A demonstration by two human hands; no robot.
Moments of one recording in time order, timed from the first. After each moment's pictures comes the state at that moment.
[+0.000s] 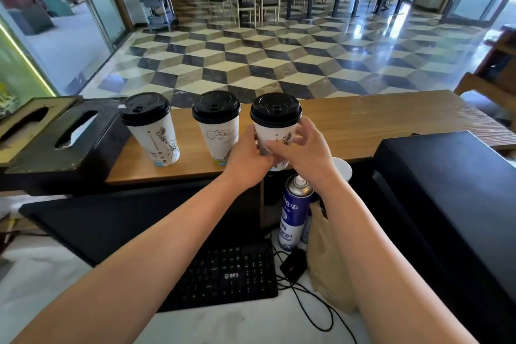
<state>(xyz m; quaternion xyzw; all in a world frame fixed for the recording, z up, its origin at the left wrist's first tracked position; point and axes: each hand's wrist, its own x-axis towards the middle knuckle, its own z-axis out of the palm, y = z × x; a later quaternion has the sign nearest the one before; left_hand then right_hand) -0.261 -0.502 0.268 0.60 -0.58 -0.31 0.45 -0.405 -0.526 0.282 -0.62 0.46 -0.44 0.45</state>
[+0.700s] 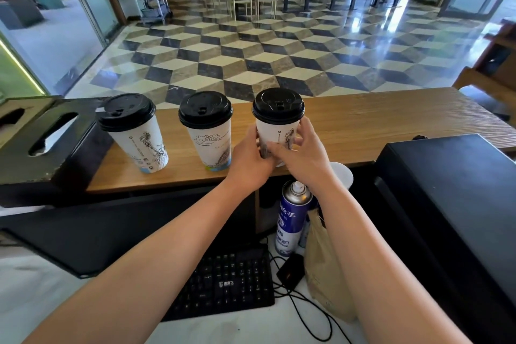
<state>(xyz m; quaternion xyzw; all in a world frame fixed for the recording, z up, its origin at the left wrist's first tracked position) -0.274 -0.525 0.257 0.61 -0.58 -0.28 0.46 -0.405 -0.549 0.268 -0.64 0.48 -0.43 0.42</state>
